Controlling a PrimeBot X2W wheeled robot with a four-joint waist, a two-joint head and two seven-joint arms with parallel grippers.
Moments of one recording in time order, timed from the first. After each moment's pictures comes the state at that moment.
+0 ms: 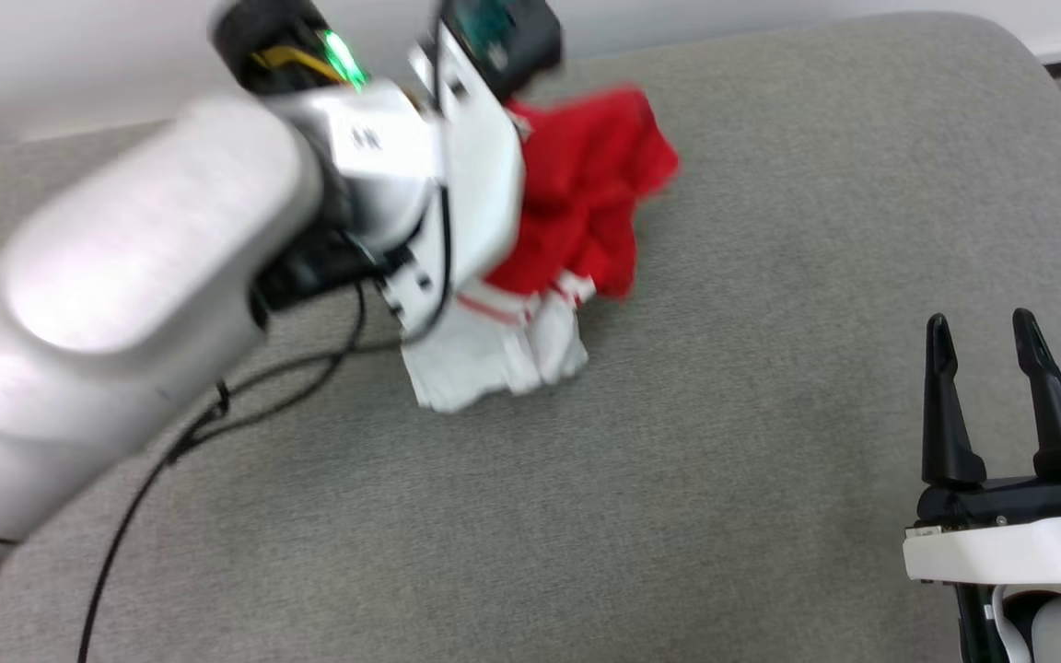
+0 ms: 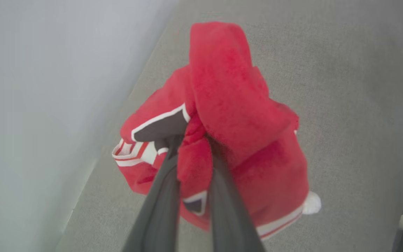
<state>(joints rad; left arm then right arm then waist) -1.35 0.58 -1.12 0.14 -0.94 -0.13 0.72 -0.07 -0.05 -0.07 -0.09 0.14 0.13 -0.26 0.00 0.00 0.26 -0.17</state>
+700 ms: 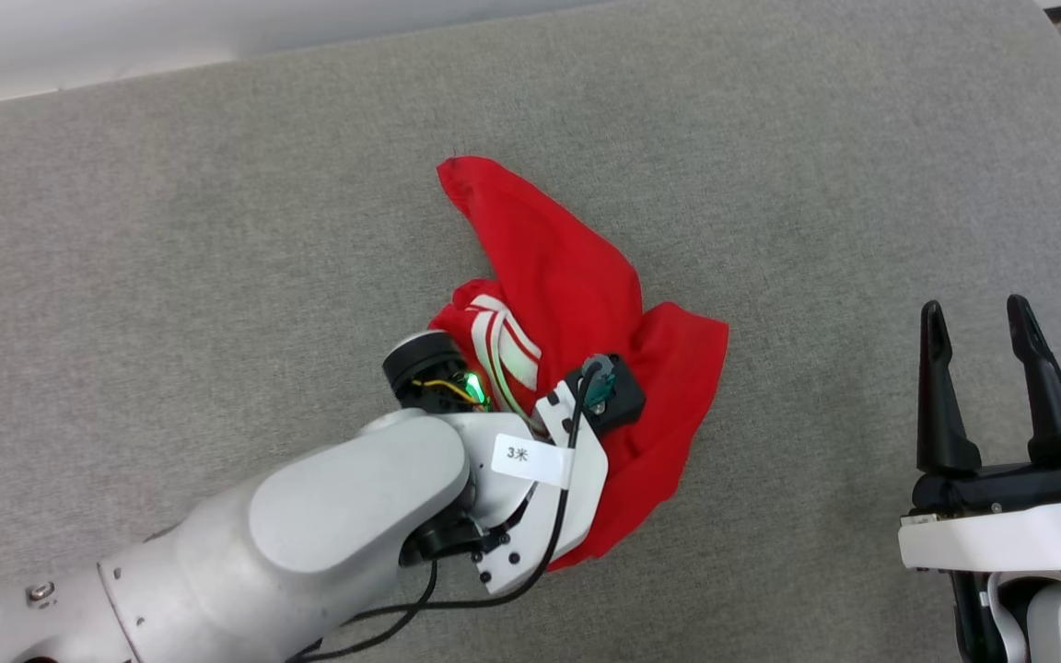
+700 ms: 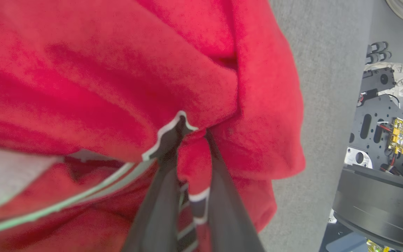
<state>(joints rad) -0.96 0.43 -1.28 0.18 -0.84 -0.13 0.72 -0.10 -0.05 -0.07 -0.08 0.14 0.13 -0.26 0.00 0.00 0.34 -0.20</state>
